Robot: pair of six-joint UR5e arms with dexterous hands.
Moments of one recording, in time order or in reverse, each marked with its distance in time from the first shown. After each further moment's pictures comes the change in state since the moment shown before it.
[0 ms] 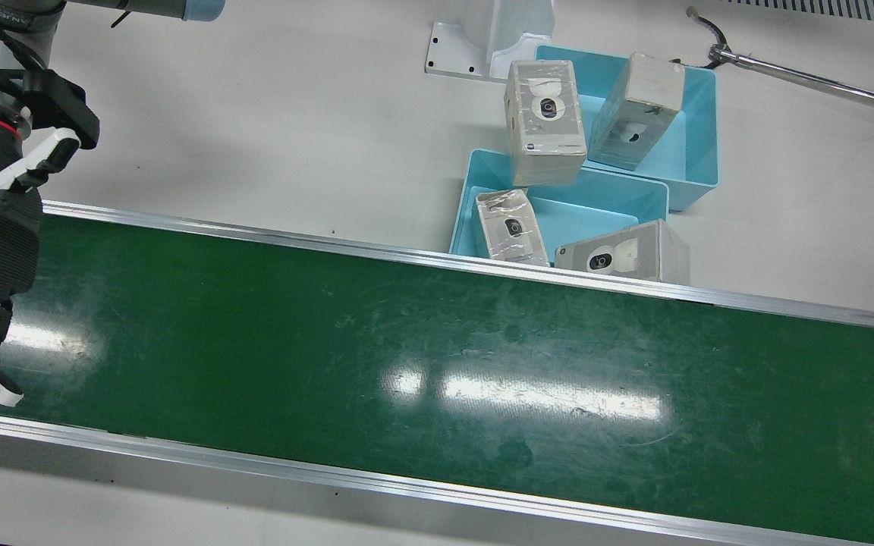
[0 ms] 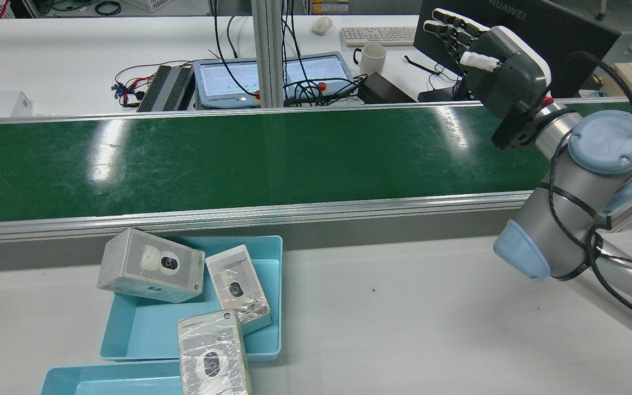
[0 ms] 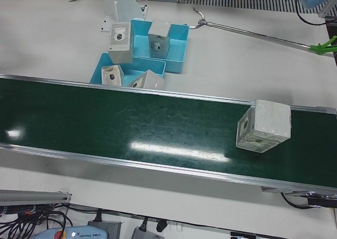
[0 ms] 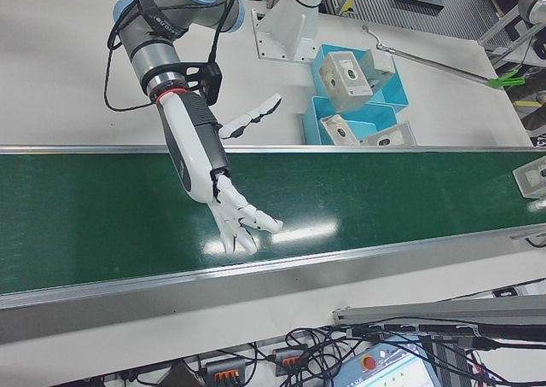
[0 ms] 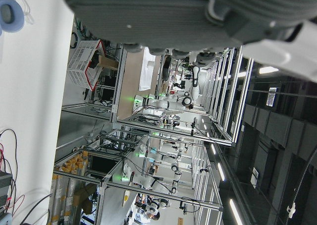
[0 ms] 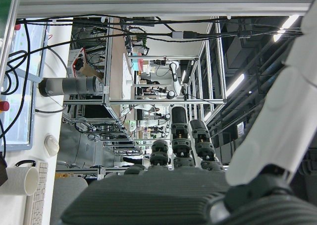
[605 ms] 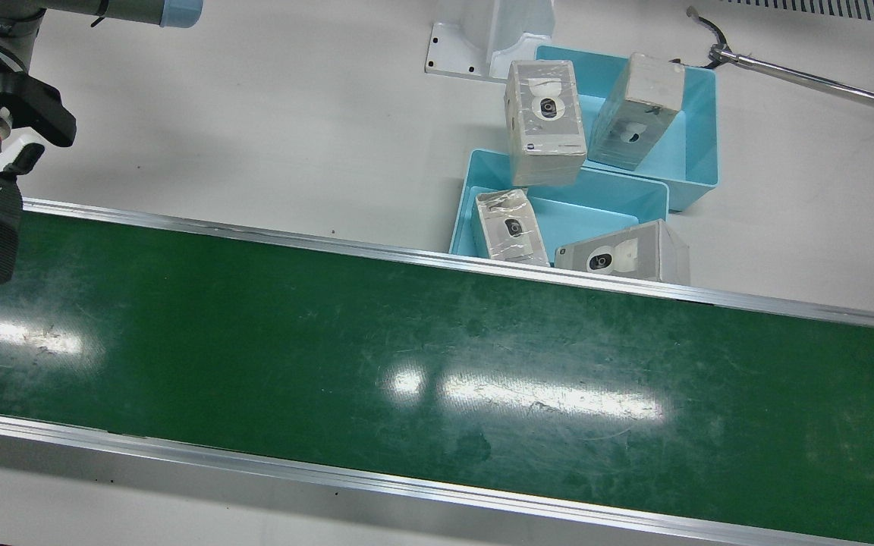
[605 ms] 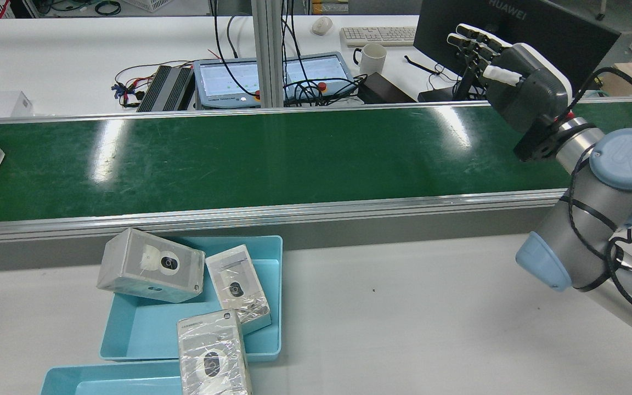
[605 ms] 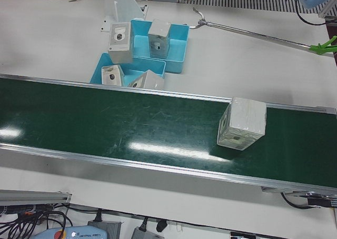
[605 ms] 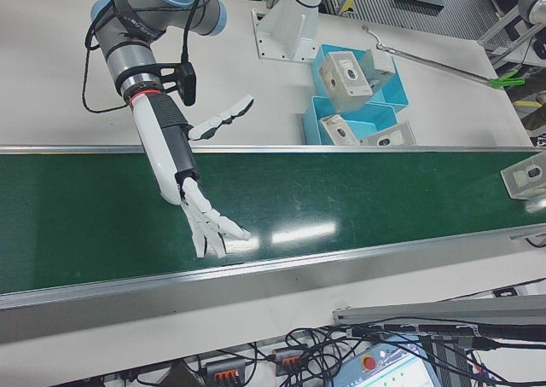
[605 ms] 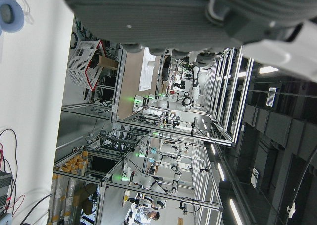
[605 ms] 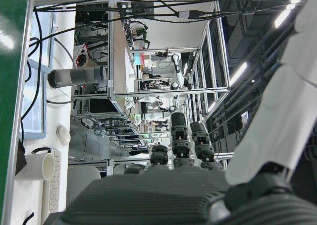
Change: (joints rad) left arm 0.000 0.000 0.000 0.000 0.000 0.000; right arm 0.012 -0.095 -0.001 0.062 -0.005 0.054
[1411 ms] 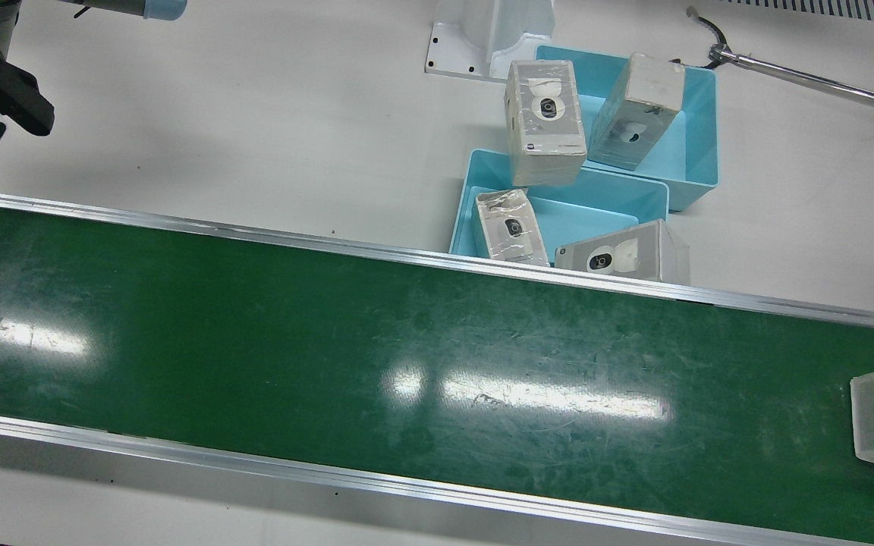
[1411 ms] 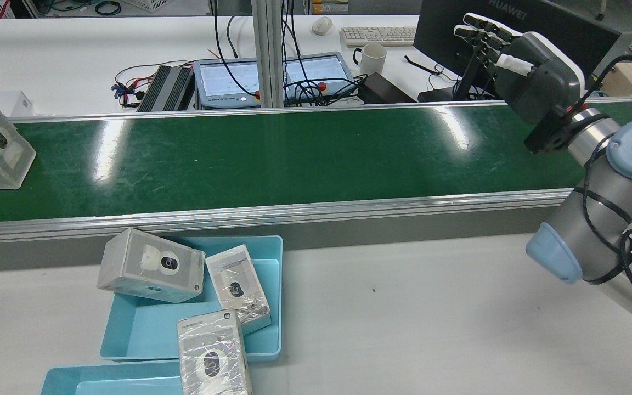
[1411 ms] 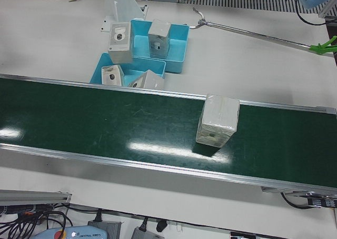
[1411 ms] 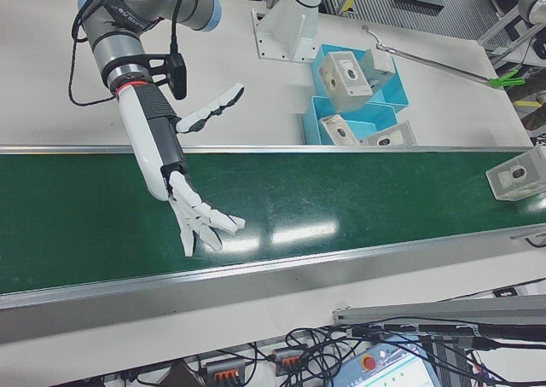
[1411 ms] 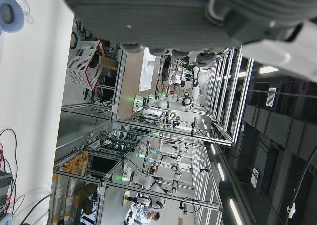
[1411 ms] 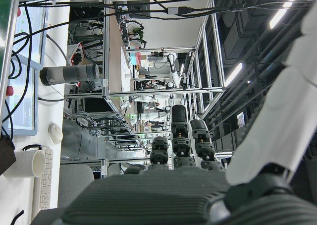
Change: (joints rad) left arm 0.000 0.000 0.000 0.000 0.000 0.000; right arm 0.038 -0.005 0.024 -0.004 -0.033 -0.002
